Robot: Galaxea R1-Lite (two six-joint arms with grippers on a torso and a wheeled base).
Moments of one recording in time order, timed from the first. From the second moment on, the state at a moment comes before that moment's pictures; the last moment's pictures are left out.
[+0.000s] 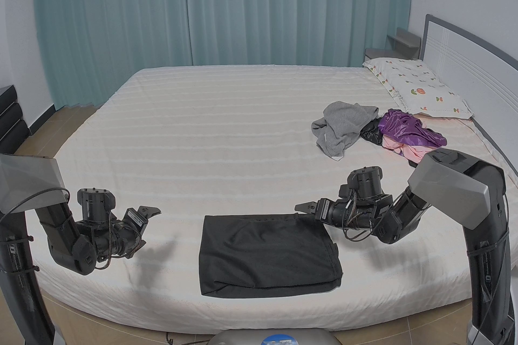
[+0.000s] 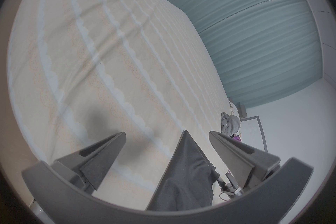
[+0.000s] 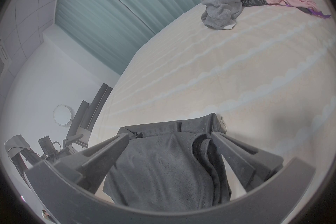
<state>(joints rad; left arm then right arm) -0.03 2.20 -0.48 -1.09 -0.19 -1.04 0.37 2.49 -1.14 -0.76 0.29 0.60</state>
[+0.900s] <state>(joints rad) -0.04 2.20 -0.48 -1.09 -0.19 -1.04 0.30 2.51 -1.17 -0.73 0.29 0.61</state>
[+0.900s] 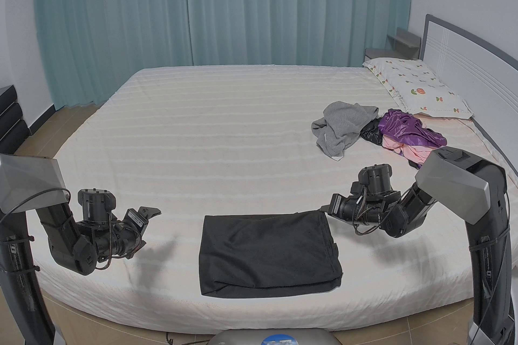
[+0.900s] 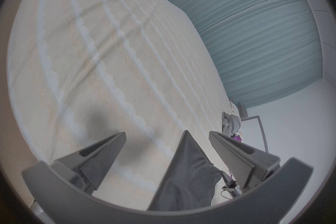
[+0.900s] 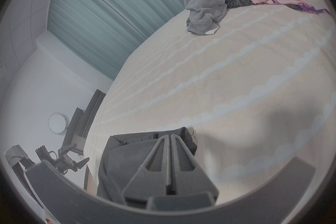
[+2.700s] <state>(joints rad) -0.04 2.20 -0.48 -1.09 -0.19 -1.04 0.26 2.39 -1.10 -0.62 0.26 0.70</state>
